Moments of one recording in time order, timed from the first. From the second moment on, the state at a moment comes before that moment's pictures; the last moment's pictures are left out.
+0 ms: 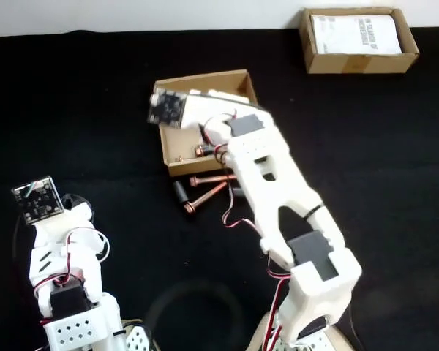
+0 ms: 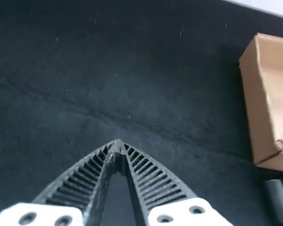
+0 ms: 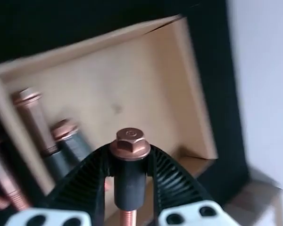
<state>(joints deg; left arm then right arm) -24.1 -103.6 96.1 42.5 8.4 -28.9 12.5 0.7 39.9 63.5</state>
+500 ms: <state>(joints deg) -24.1 -103.6 96.2 45.6 8.5 -28.9 14.8 2.3 48.8 68.6</state>
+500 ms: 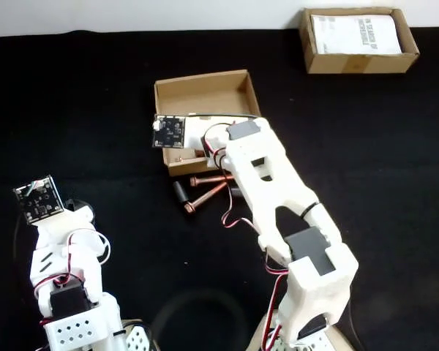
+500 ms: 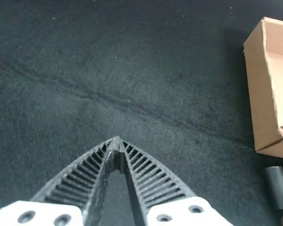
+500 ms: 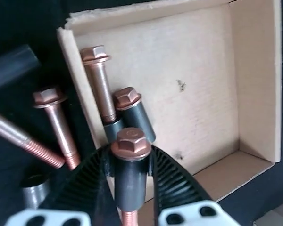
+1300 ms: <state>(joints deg) -24.1 -103.6 96.2 45.6 8.4 -33.4 9.7 -9.3 89.2 45.1</state>
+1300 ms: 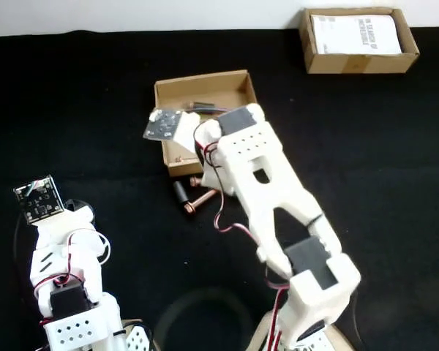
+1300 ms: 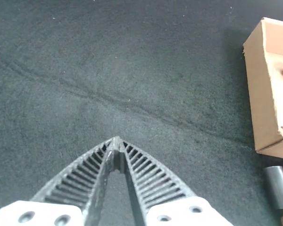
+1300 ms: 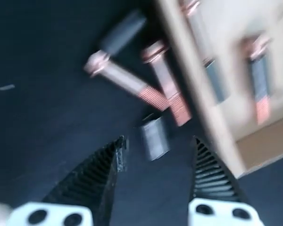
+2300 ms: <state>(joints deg) -24.1 -103.6 96.2 45.6 8.4 -26.5 24.6 2.7 69.8 40.6</state>
